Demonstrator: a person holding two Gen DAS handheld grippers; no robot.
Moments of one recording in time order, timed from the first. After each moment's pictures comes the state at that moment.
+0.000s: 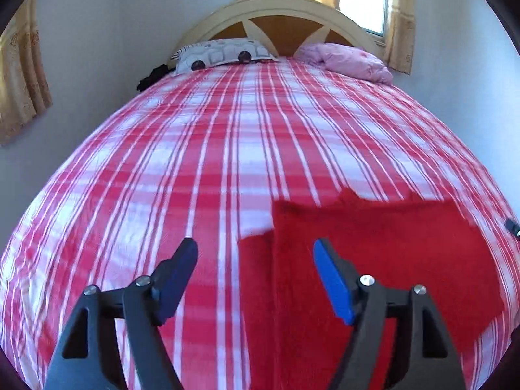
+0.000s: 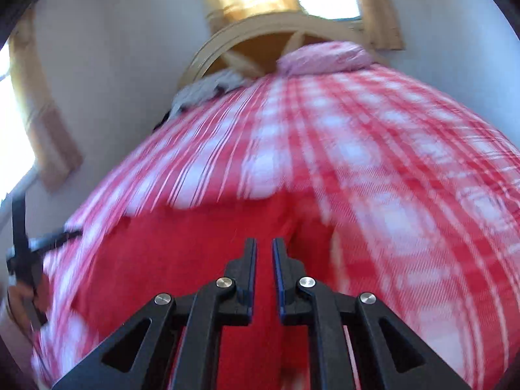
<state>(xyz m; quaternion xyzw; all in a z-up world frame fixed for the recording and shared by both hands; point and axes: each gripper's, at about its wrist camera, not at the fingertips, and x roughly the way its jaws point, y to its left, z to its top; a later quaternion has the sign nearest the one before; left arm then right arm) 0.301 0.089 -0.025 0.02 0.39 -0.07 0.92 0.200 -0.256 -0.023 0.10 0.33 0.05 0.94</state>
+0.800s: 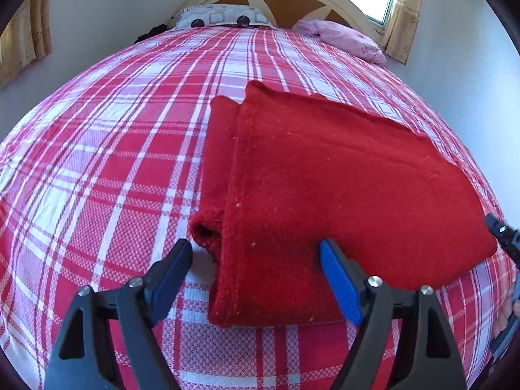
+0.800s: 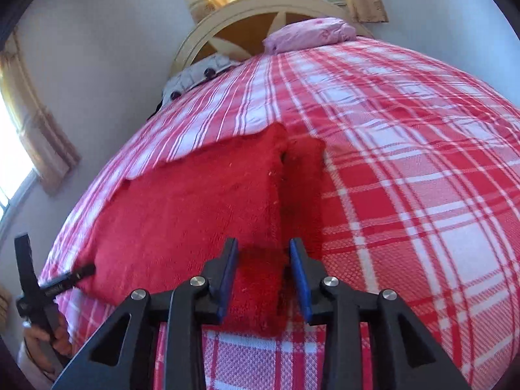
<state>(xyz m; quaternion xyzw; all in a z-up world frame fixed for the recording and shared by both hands) 0.229 0.079 -0.096 -0.04 0.44 -0.08 0.89 0.160 -0.258 -0.069 0.15 0.35 0.03 0.92</state>
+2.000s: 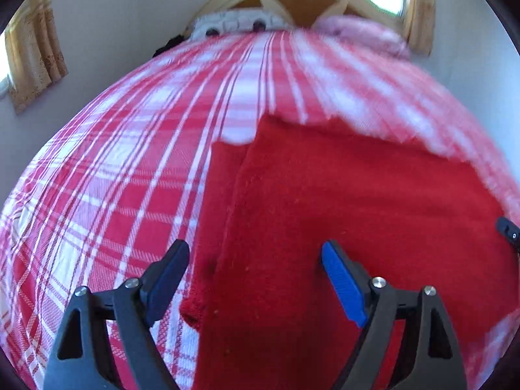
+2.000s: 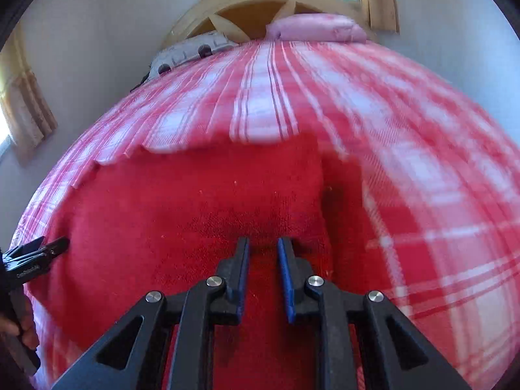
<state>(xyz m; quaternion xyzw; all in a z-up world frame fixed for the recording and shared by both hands) 0.283 0.044 -0.088 0.03 0.45 0.00 0.89 0.229 -0.225 -0.083 0.08 0.38 0.00 0.92</state>
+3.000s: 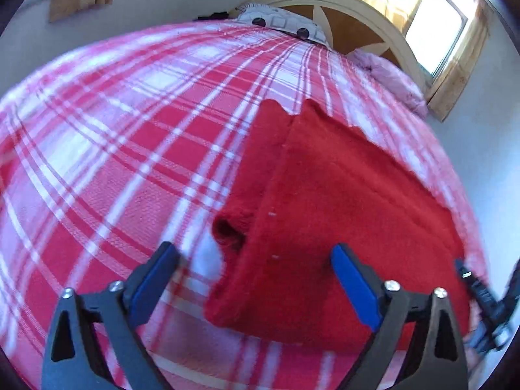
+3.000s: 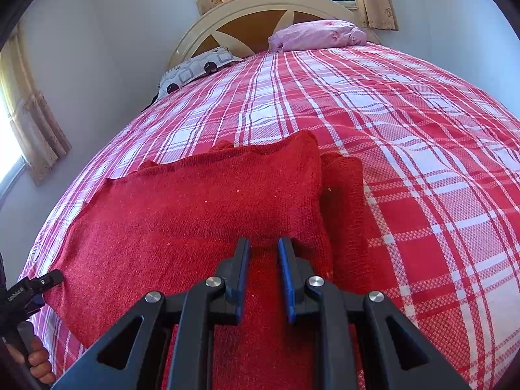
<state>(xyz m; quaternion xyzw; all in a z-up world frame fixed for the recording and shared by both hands) 0.227 0.090 -0.095 -0.19 0.43 0.00 0.88 0.220 -0.236 -0.083 0.12 0.35 0.01 0.93</state>
